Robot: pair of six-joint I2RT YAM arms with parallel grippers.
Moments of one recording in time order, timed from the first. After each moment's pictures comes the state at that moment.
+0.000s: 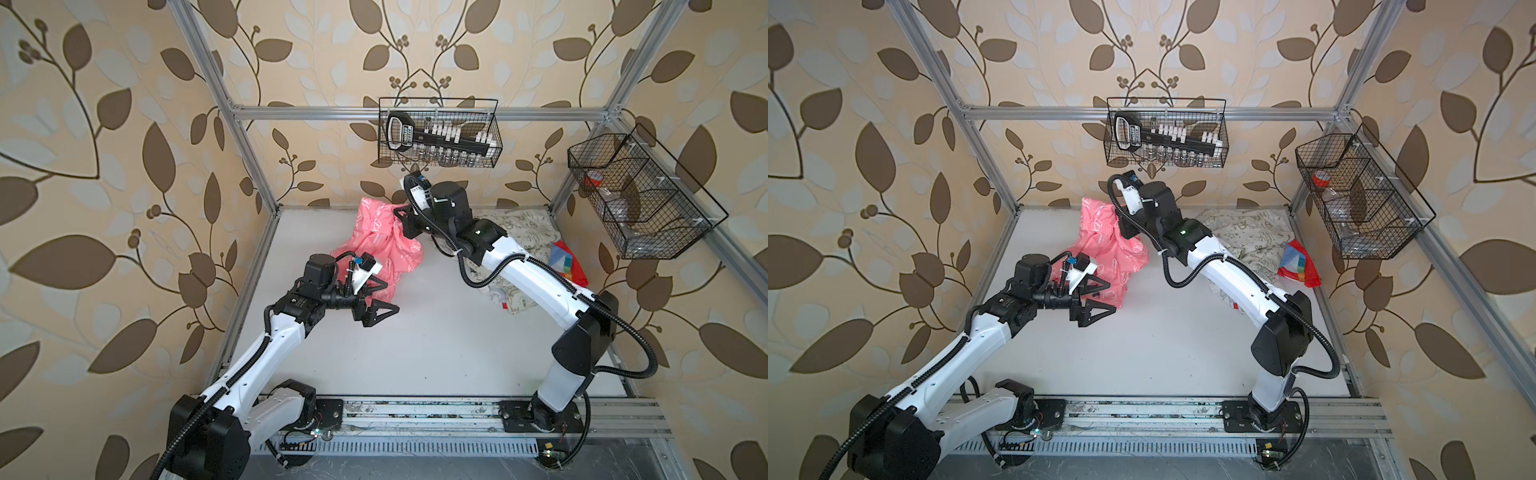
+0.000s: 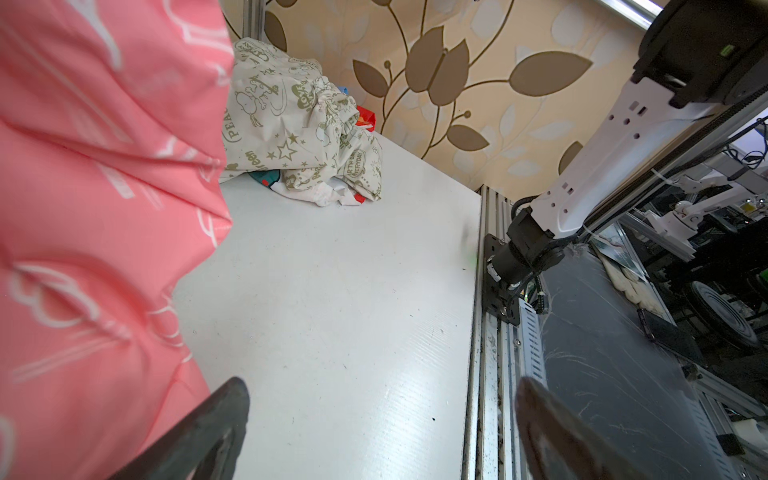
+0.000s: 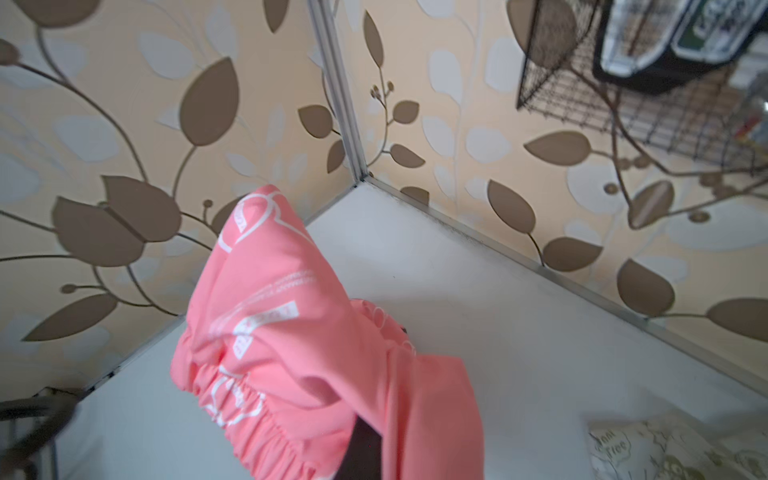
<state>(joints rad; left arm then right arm) -0.29 1.04 0.75 -0.29 0.99 0.12 0.64 1.77 1.71 -0.32 -0.05 0.12</state>
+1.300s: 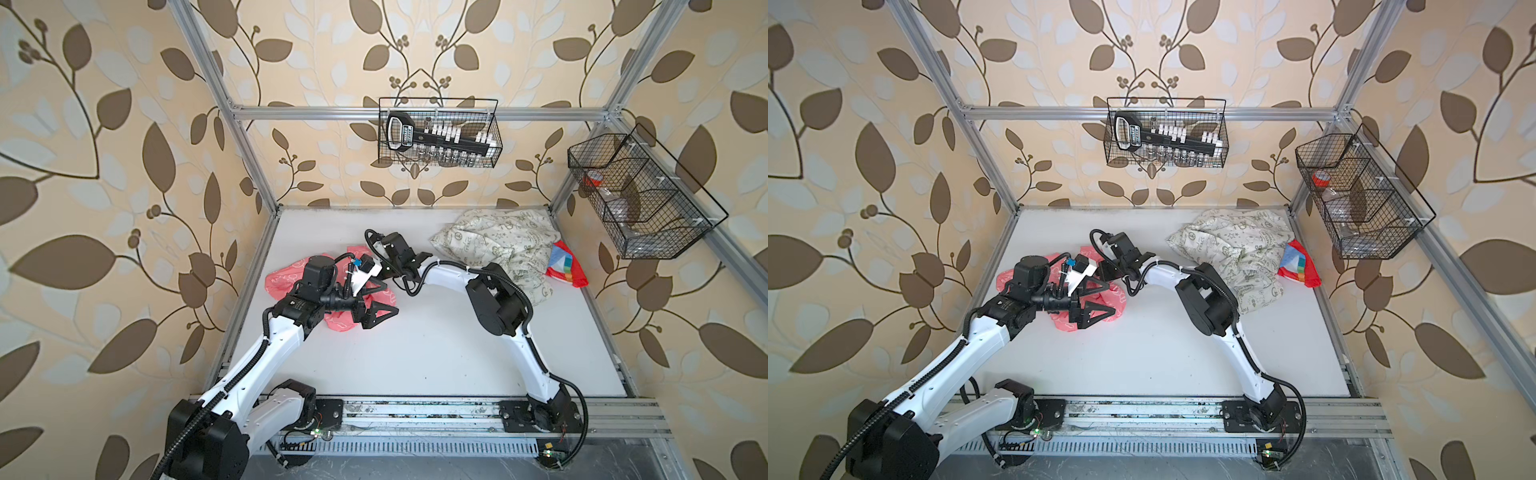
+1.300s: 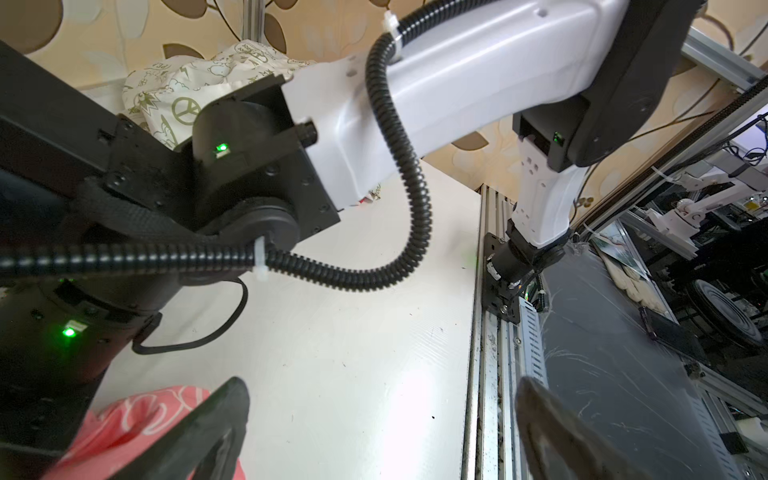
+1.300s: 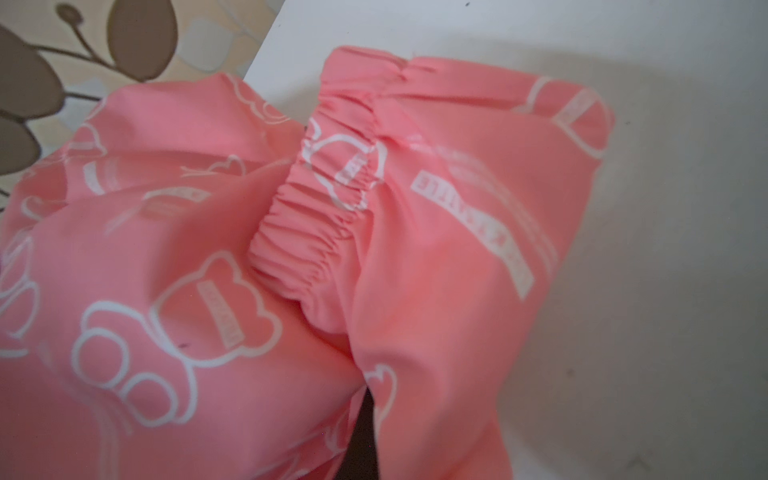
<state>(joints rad) -0.29 1.01 0.73 -0.29 0.98 0.13 0.71 2.39 1.82 -0.12 -0.31 0.43</state>
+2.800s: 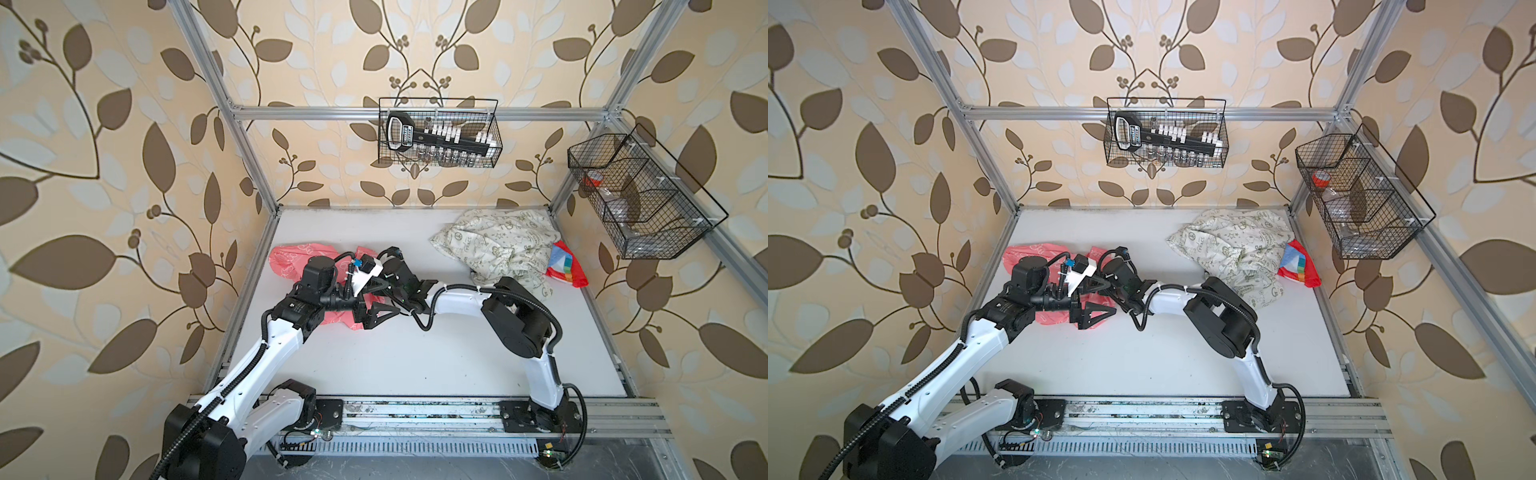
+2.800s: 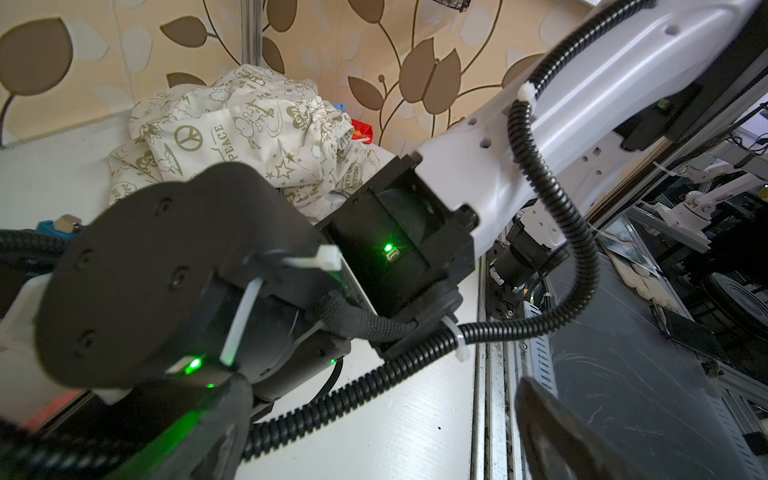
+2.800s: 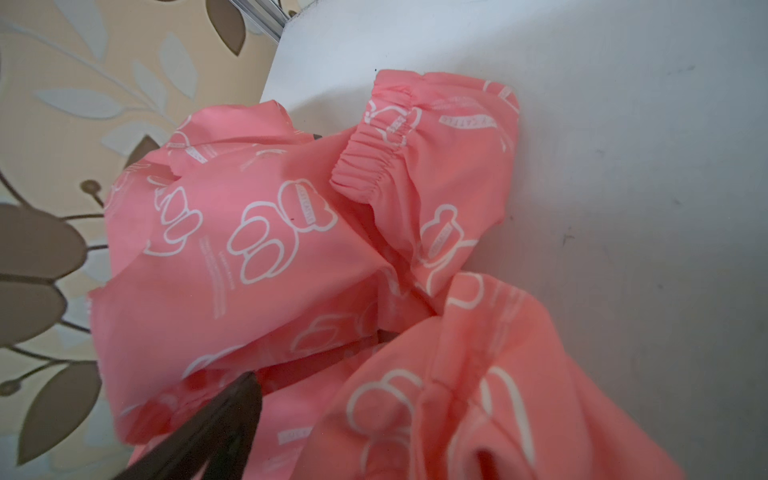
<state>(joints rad) -0.30 0.99 0.73 -0.25 0.97 0.13 0.87 2.07 1.34 0.17 0.13 0.82</state>
